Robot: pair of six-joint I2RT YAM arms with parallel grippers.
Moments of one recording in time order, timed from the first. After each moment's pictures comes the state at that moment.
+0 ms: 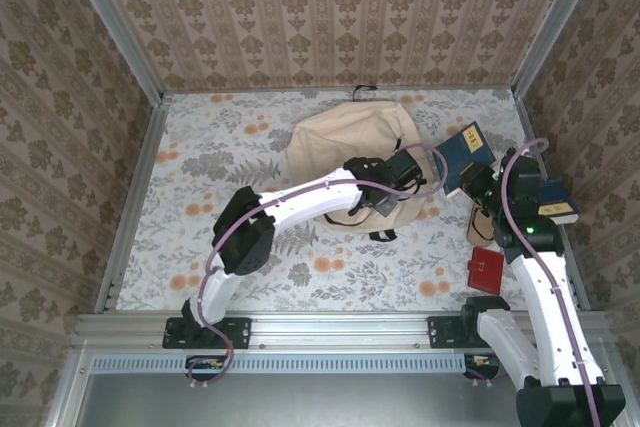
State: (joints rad) left arm -1.10 2.13 1.86 -0.85 -0.32 -0.21; right arm -0.04 0.78 0.82 -0.58 -0.04 0.74
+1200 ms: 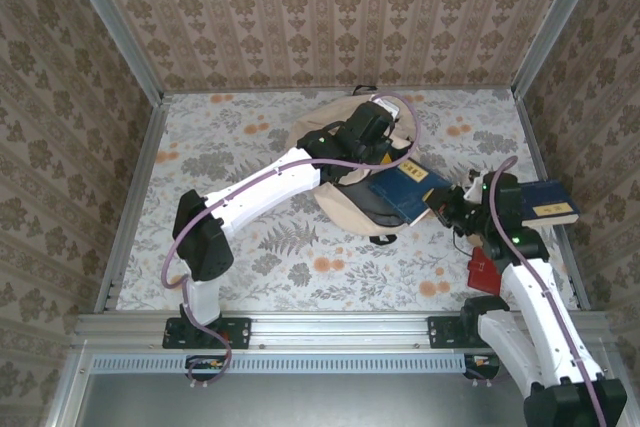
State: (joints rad) left arm -0.99 1.90 1.84 -0.61 -0.38 -0.10; right arm 0.05 0.76 0.63 -0.50 -0.49 0.94
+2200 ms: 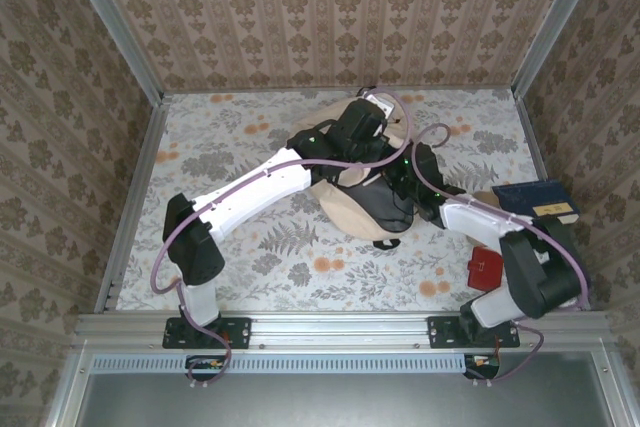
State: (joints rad) left arm -0.98 1.84 1.81 -0.60 -0.31 -0.15; right arm 0.38 1.50 0.76 0.21 0.00 1.22
